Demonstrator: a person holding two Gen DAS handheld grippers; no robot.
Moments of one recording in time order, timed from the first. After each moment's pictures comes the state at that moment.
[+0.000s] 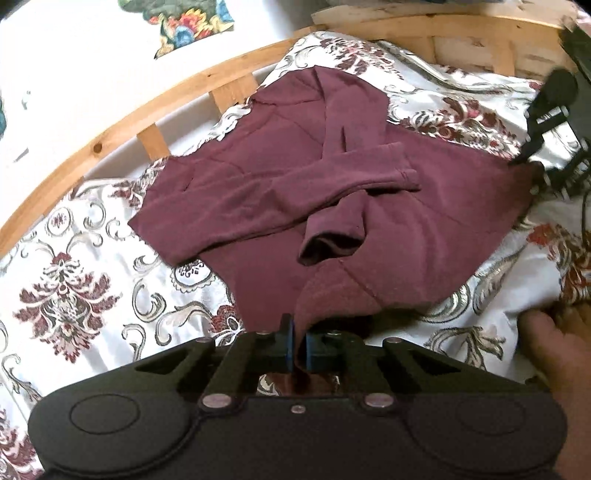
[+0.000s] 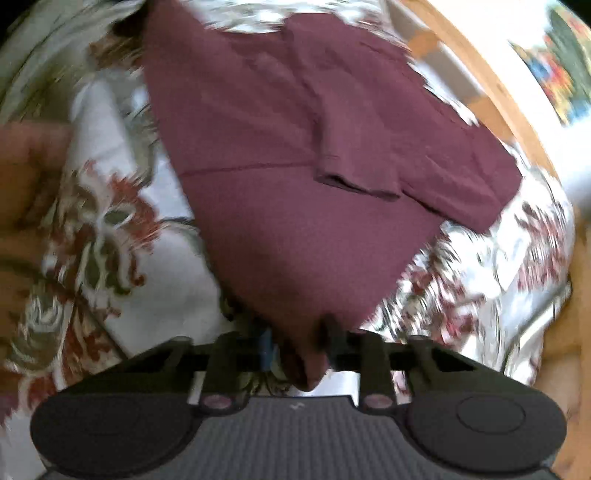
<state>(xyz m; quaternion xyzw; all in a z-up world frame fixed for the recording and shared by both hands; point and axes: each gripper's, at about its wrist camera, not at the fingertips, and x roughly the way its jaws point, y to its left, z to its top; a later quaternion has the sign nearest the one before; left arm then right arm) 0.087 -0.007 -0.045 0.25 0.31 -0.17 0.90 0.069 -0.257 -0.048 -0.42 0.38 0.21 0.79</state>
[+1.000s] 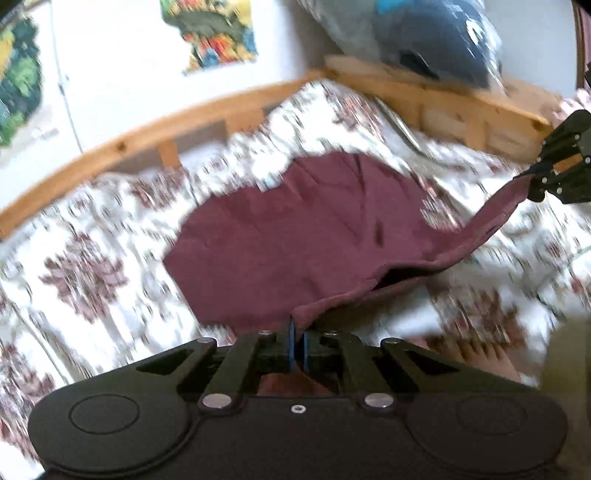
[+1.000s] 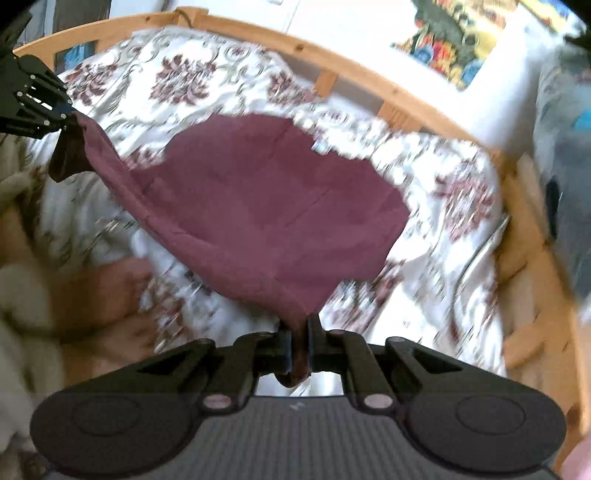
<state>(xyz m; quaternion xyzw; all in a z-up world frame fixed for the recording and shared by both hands) 0.005 0.003 0.054 0.14 0.32 -0.18 0.92 -0.016 -0.278 0.093 -0.28 0.36 0.18 0.87</state>
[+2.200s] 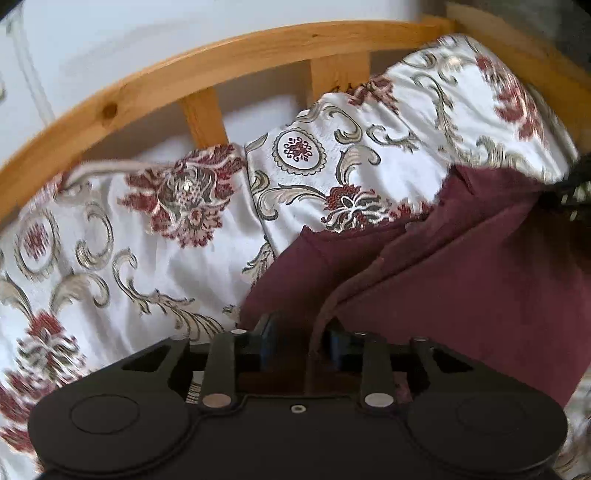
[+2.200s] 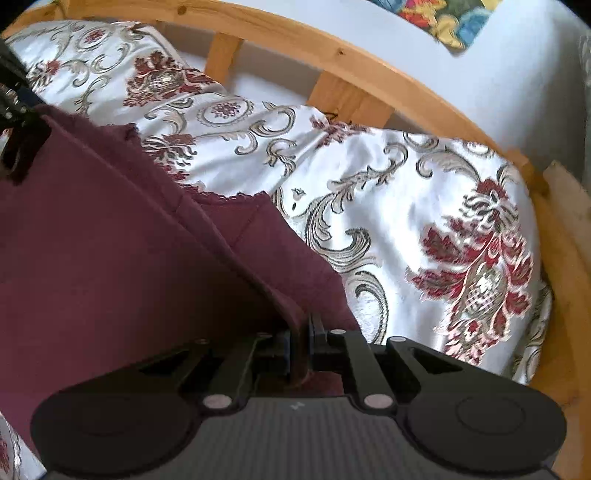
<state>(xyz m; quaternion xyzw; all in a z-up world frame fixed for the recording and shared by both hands) 0.361 0.035 0.020 0.11 0.43 -0.13 0.89 0.322 -0.265 0.010 -0.26 0.37 0.13 0.88</state>
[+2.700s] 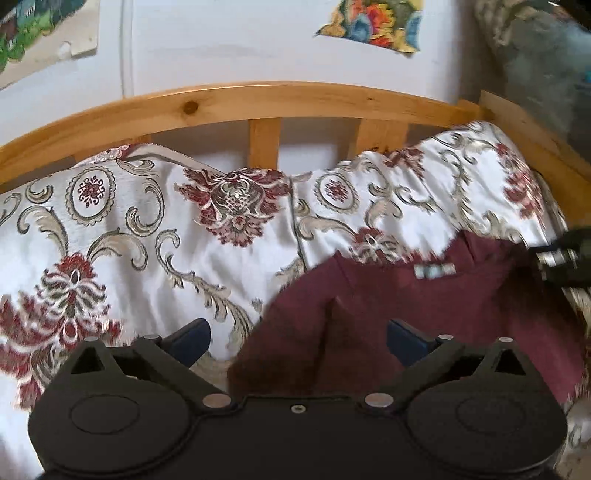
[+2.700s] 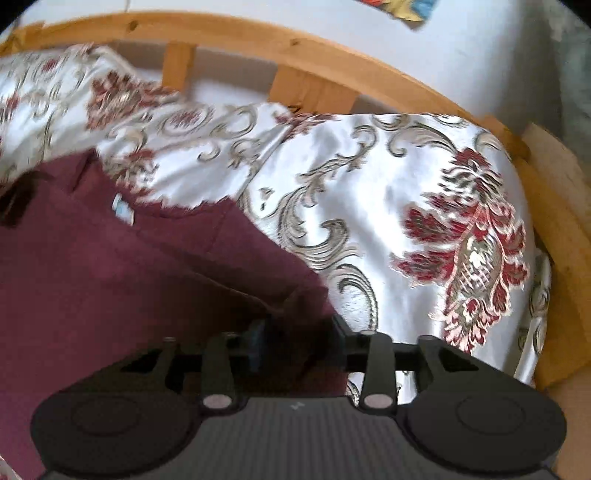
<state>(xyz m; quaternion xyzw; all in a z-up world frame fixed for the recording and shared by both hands) 0.301 0.081 0.025 0.02 0.35 -0.11 0.93 0.334 -0.281 0.007 -0.19 0.37 0.09 0.90</state>
